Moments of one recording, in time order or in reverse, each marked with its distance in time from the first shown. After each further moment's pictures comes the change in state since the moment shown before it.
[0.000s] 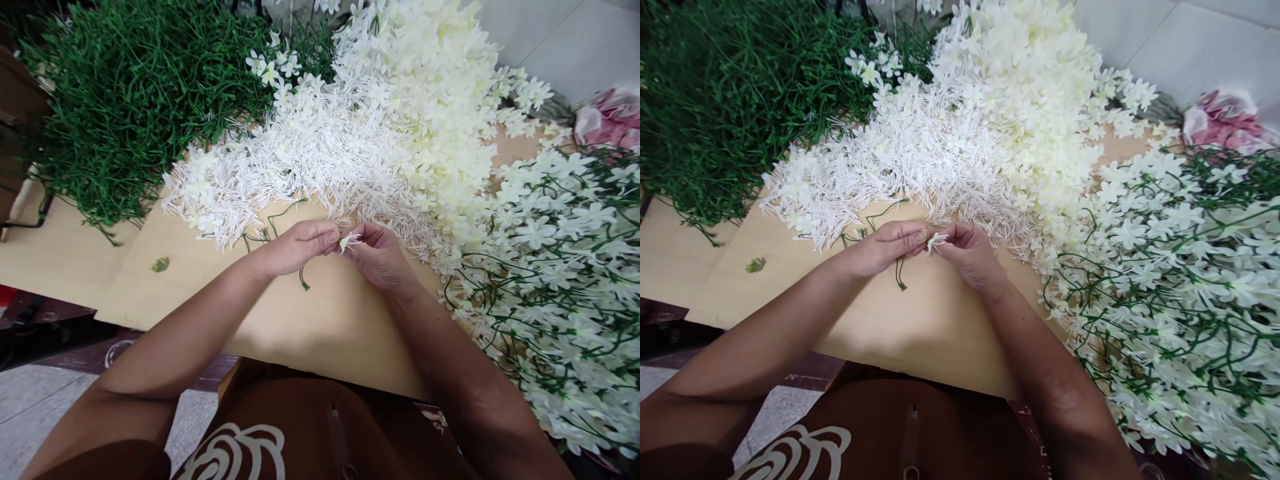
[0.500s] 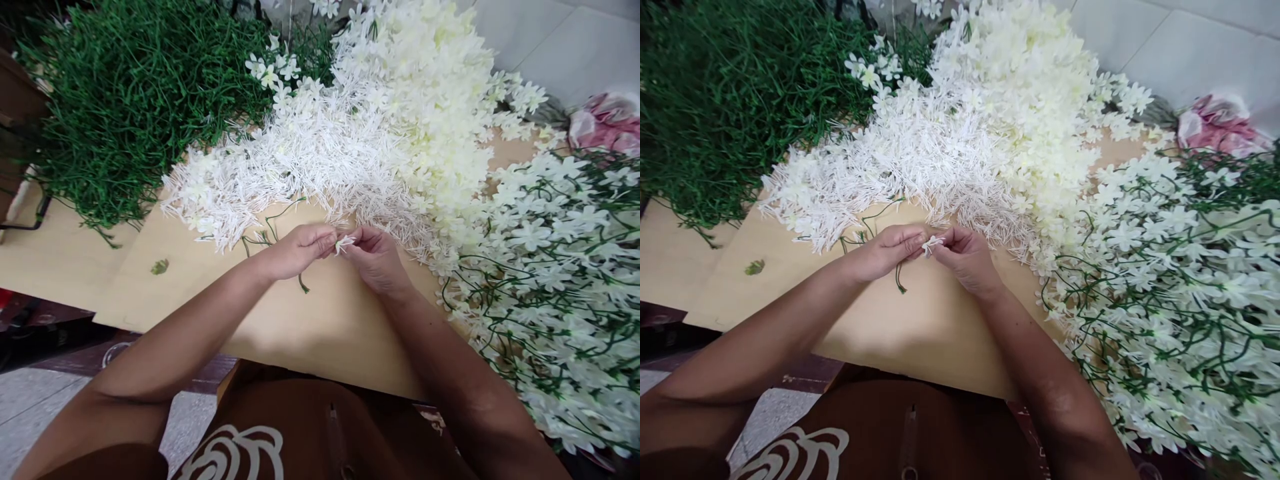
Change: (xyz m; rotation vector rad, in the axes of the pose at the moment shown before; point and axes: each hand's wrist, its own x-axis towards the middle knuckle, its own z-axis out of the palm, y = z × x) left_hand -0.002 -0.005 0.002 0.060 0.013 -0.013; right_hand -0.003 0.006 0.004 -0.083 0.082 -0.066
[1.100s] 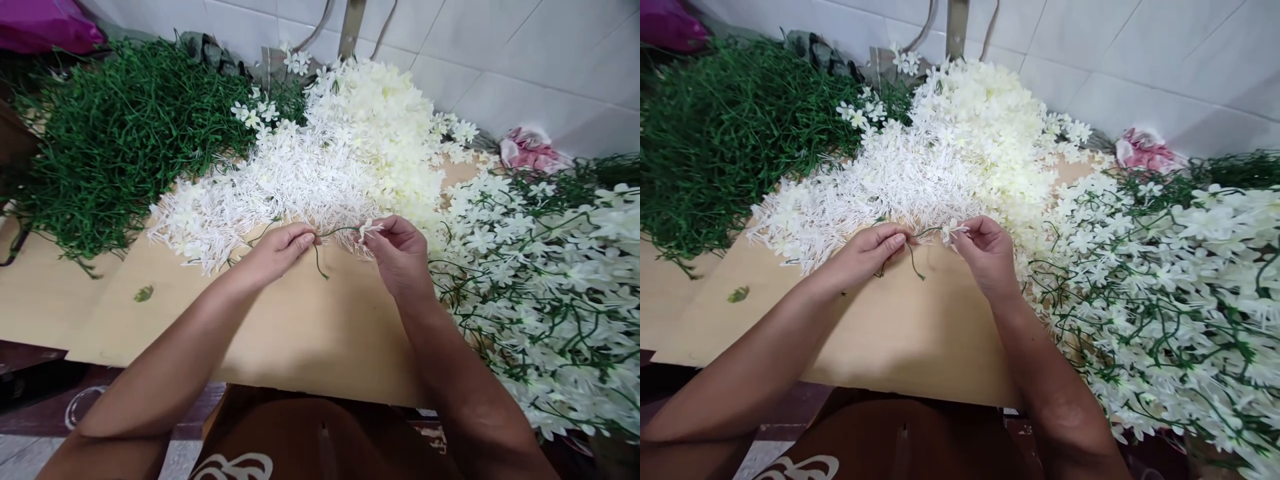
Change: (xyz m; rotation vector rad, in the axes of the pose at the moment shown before) left_hand 0.002 0.020 -0.012 0.206 0.211 -0.104; right_hand -0.010 -0.050 -0.016 -0.153 0.257 -0.283
